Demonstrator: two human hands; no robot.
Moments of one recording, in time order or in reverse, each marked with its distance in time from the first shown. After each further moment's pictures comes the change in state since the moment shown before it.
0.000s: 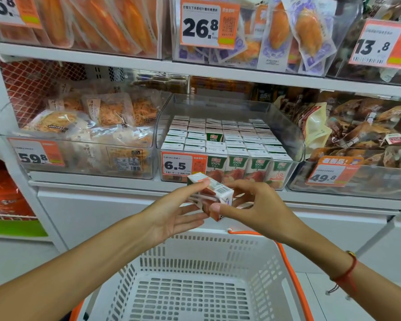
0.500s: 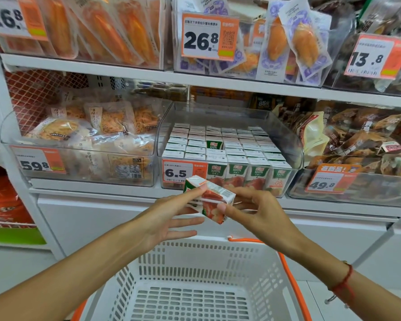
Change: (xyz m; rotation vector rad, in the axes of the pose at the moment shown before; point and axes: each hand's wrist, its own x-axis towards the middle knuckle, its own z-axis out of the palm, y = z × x) left_hand -0.005 0.003 -0.010 0.118 -0.025 0.131; right_hand -0.001 0.003 0.003 0.130 0.042 -0.055
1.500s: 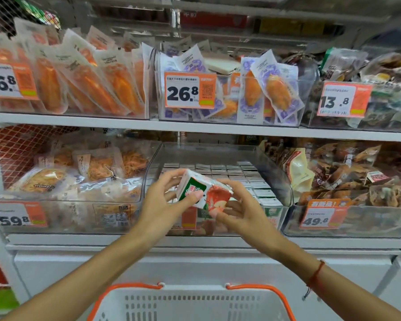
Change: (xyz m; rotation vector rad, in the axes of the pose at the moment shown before) left_hand 0.035 0.059 0.011 0.276 0.173 0.776; right_hand 0.066 0.020 -0.024 0.188 0.047 -0.151
